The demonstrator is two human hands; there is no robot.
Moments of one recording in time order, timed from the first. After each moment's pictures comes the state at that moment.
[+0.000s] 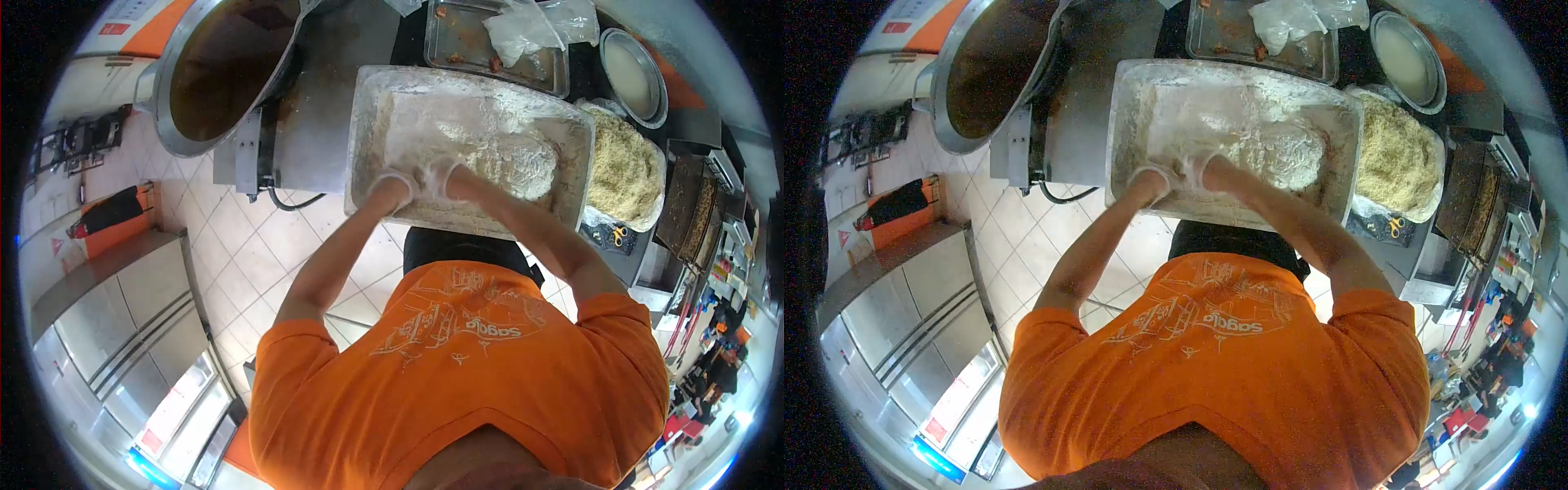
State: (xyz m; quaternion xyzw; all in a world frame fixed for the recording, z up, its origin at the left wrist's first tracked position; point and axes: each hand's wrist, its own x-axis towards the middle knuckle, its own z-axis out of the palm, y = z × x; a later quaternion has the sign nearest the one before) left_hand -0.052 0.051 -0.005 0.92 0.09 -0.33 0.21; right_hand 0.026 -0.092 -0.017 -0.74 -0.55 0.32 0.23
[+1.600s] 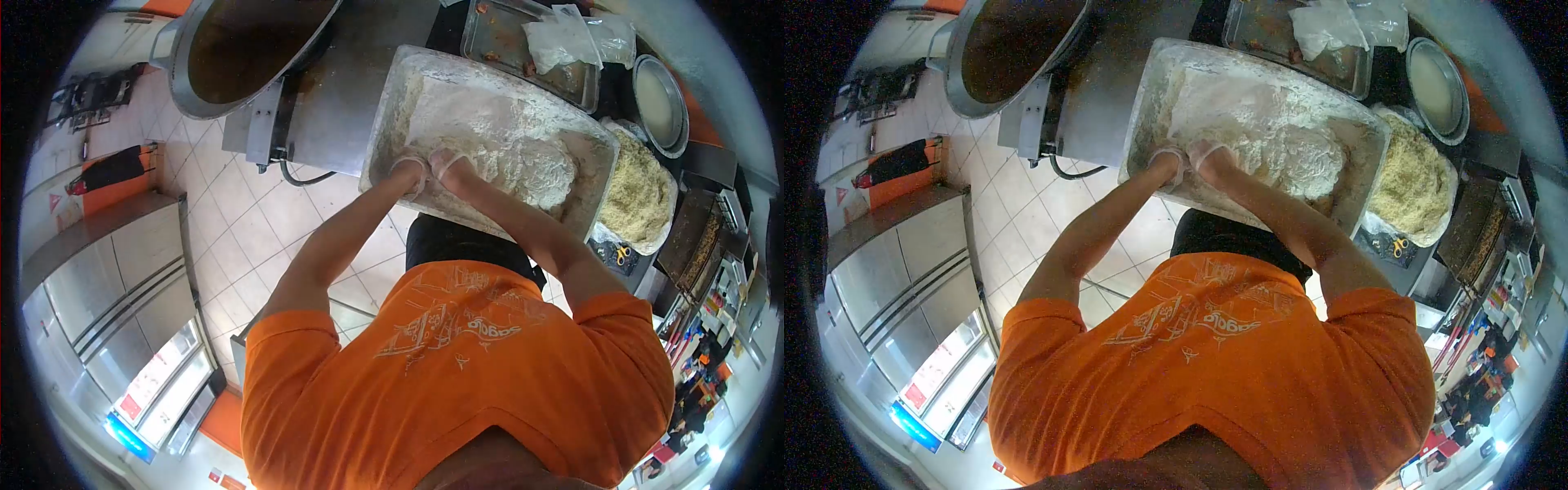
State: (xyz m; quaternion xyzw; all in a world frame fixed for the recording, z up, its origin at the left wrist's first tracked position) left_hand -0.055 0.071 -0.087 0.86 0.24 -0.36 0.27; right_hand 0.001 -0.055 -0.036 -0.83 -0.48 0.25 0.12
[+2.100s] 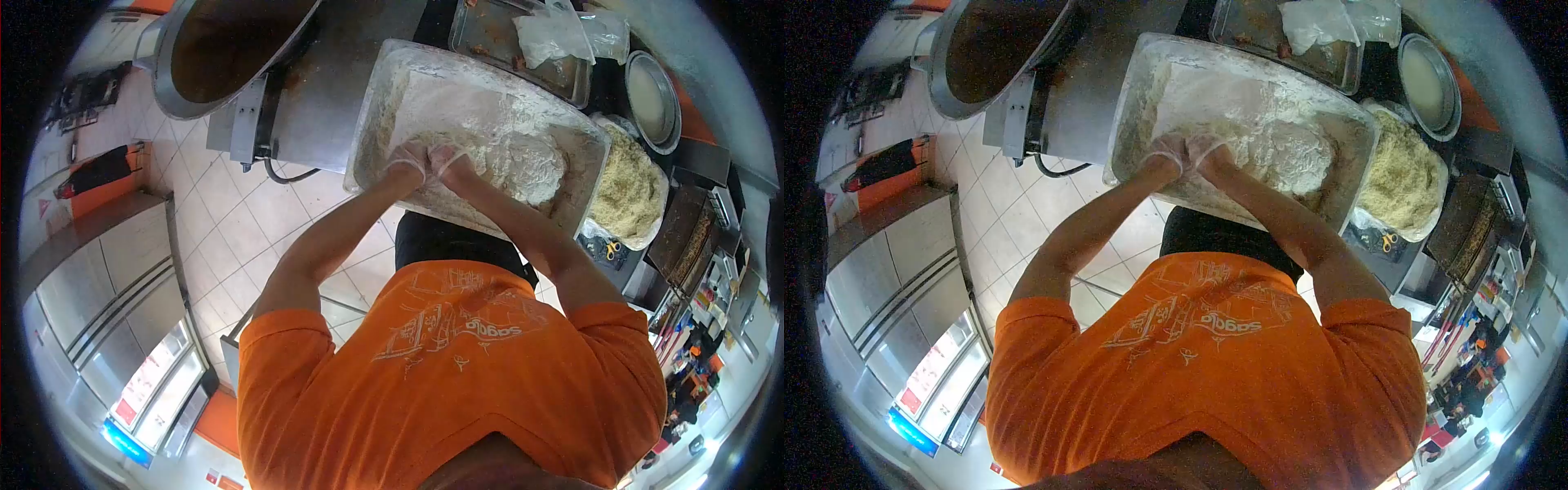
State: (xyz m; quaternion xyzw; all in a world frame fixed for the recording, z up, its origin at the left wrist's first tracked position) left_hand -0.050 0.041 -0.036 0.92 0.18 -0.21 0.27; right_hand 0.012 -0.075 -0.027 -0.85 -0.47 0.20 0.11
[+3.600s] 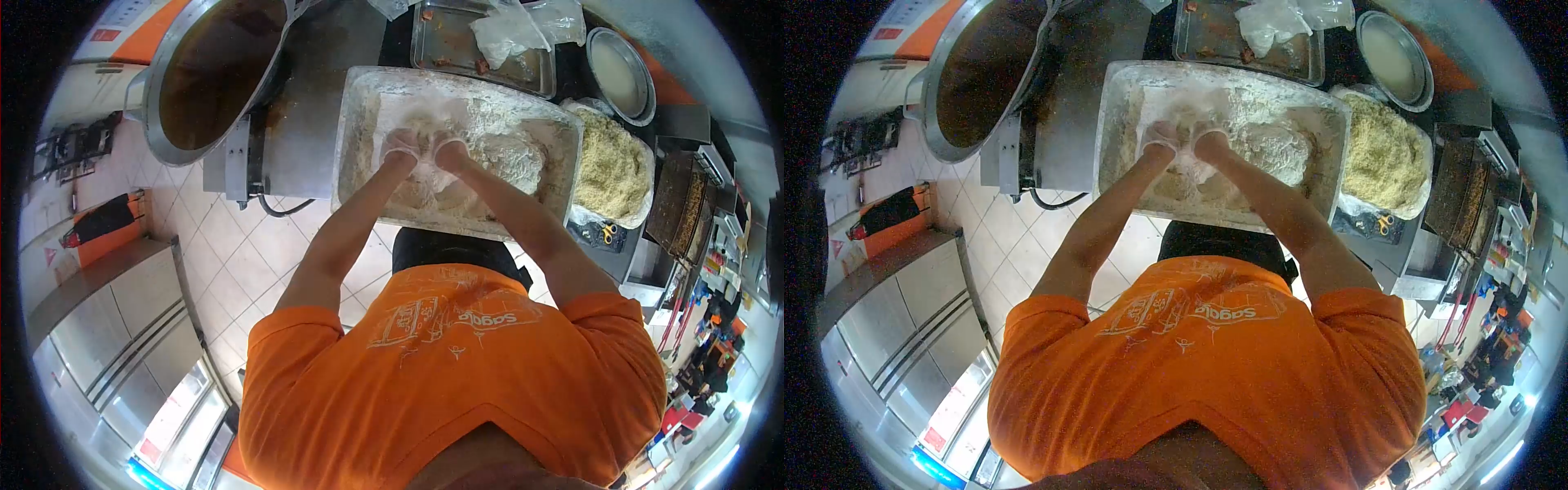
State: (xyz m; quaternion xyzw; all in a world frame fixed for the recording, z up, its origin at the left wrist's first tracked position) left_hand 0.021 0.043 -0.110 0.98 0.12 -0.01 0.18; right_hand 0.079 -0.078 -0.093 -0.91 -0.33 0.24 0.04
